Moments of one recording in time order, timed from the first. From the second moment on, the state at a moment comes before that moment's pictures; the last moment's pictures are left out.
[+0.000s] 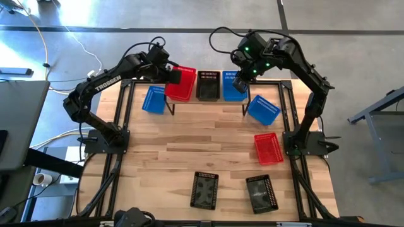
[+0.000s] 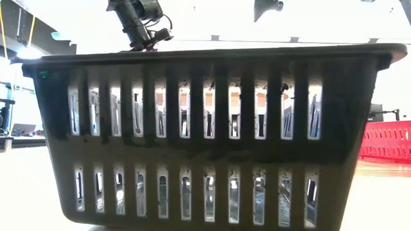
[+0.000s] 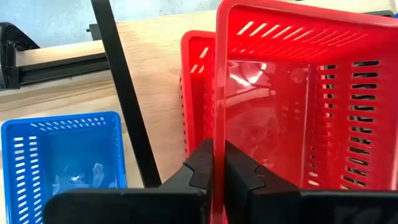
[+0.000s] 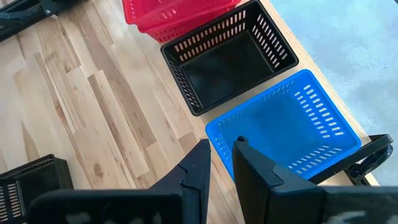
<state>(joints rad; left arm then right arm) 0.84 1.49 1.42 -0.92 0.03 -0.63 -0.46 1.77 2.34 -1.57 -0.08 0.07</state>
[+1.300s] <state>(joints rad) 0.75 1.44 1.41 -1.06 -0.17 -0.56 -0.46 1.77 2.34 -1.57 -0.08 0.10</state>
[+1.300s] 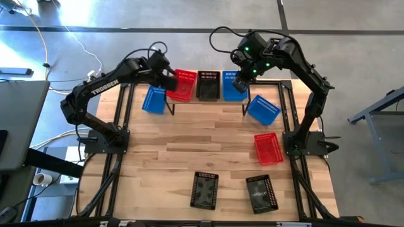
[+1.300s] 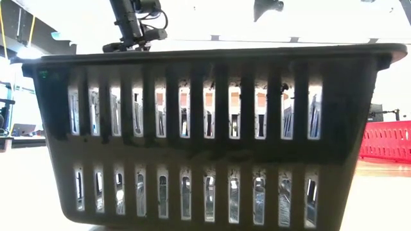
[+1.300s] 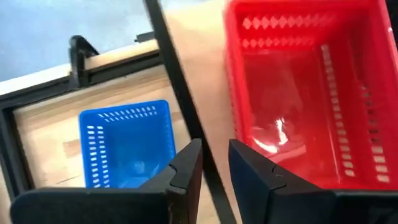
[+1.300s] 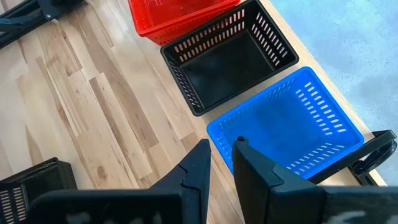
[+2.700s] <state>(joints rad) 0.60 1.26 1.49 -1.15 -0.16 -0.37 -0.24 1.78 2.34 -1.57 -0.08 0.45</state>
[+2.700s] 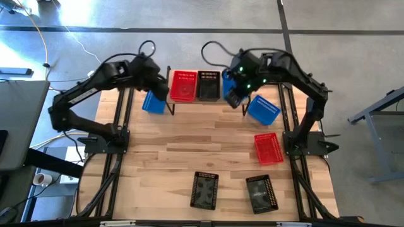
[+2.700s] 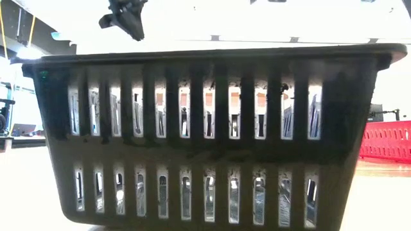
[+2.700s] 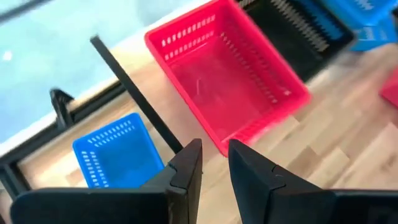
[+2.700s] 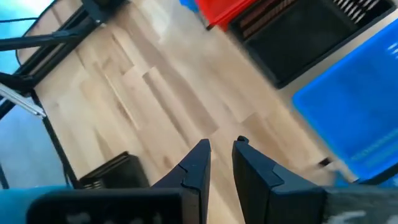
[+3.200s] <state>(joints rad) 0.43 0.99 1.30 -1.04 -0.02 -0.36 0.10 1.93 2.34 -1.57 0.01 0.88</state>
